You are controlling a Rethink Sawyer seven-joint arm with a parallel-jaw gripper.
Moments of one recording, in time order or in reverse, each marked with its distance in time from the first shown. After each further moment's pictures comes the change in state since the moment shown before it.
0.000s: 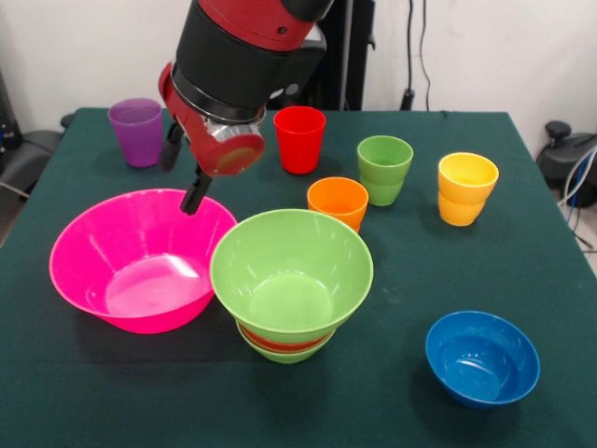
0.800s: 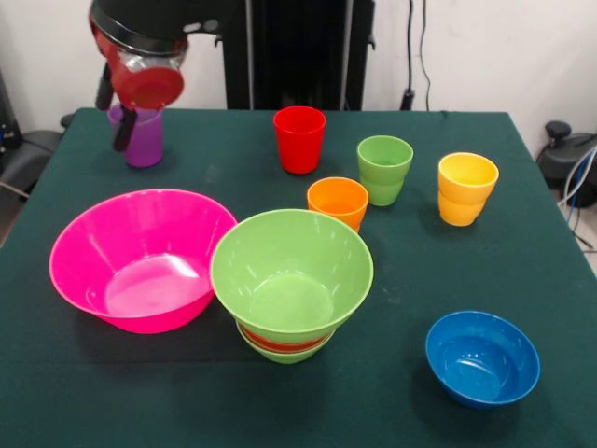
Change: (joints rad) arm -0.103 -0.140 0.048 0.124 -0.111 -0.001 -0.001
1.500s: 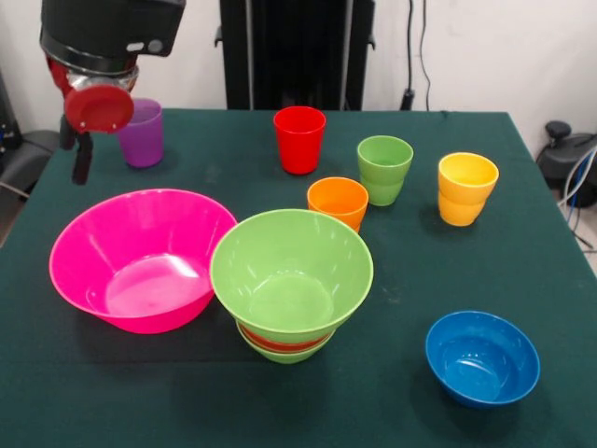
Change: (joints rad) arm -0.159 -0.064 0.184 0.138 -0.041 -0.283 0.000
